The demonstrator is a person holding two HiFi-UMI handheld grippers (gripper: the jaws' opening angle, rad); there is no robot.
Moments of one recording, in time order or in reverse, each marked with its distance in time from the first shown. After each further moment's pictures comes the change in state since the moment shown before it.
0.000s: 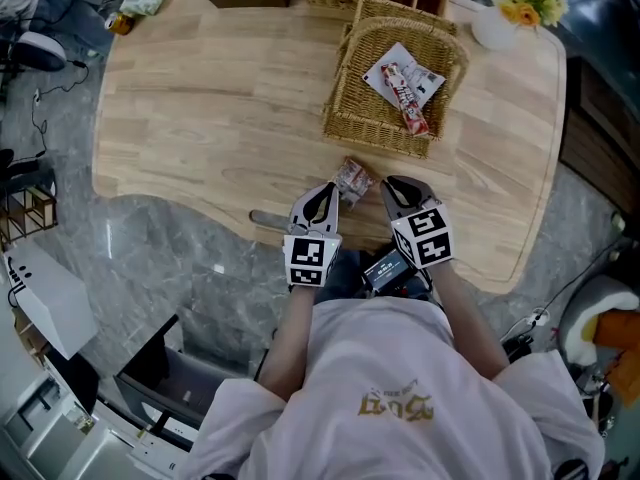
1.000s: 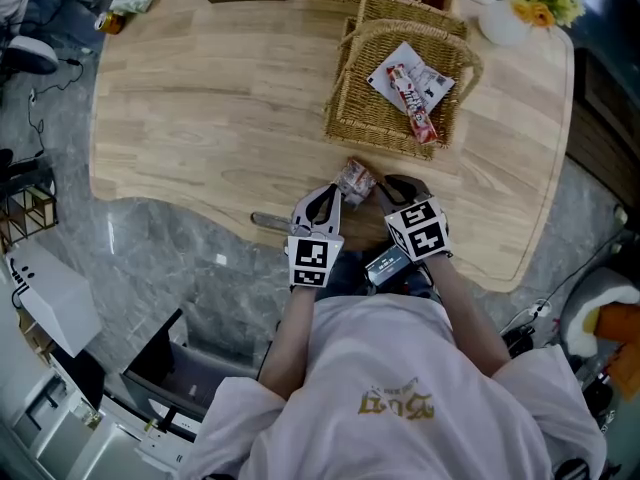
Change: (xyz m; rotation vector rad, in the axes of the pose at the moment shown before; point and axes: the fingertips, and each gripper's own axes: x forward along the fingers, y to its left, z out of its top) left arm 0.011 0.003 -0.017 0.030 0.051 -0.025; right arm 0.034 0.001 -0.024 0.009 0.126 0.041
